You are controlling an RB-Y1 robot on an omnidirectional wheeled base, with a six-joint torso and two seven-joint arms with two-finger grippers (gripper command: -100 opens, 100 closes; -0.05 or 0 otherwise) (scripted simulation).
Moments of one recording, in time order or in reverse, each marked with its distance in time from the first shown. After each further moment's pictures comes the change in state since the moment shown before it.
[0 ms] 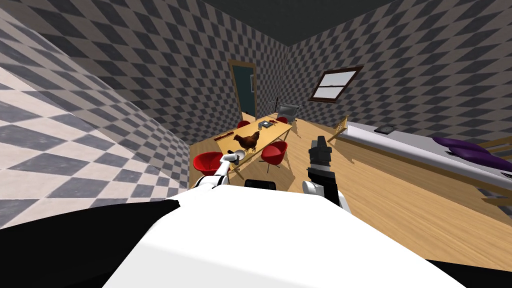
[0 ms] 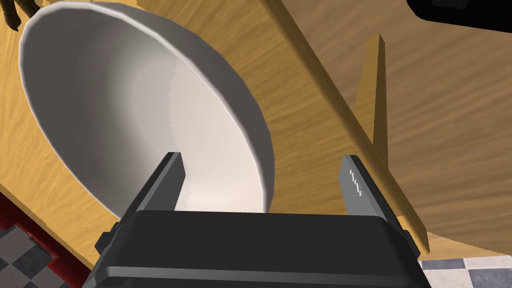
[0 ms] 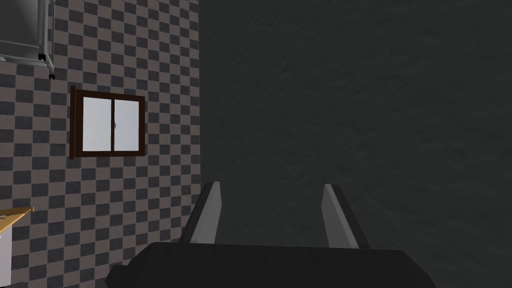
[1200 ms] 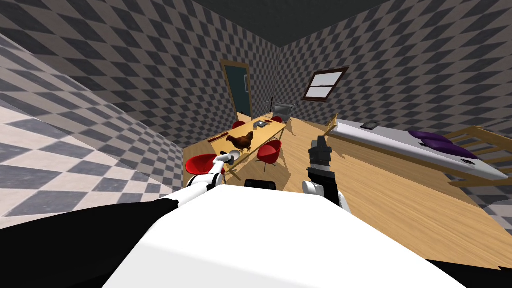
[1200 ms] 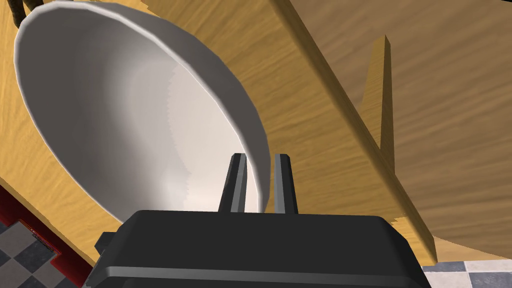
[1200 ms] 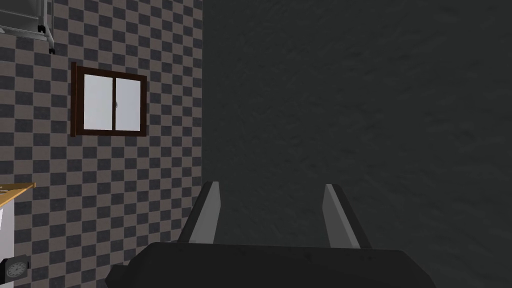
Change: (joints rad) left arm -0.008 0.113 0.055 0.116 0.123 -0.069 -0.087; right arm 0.000 0.000 0.000 0.000 0.000 0.000 0.000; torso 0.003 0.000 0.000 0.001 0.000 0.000
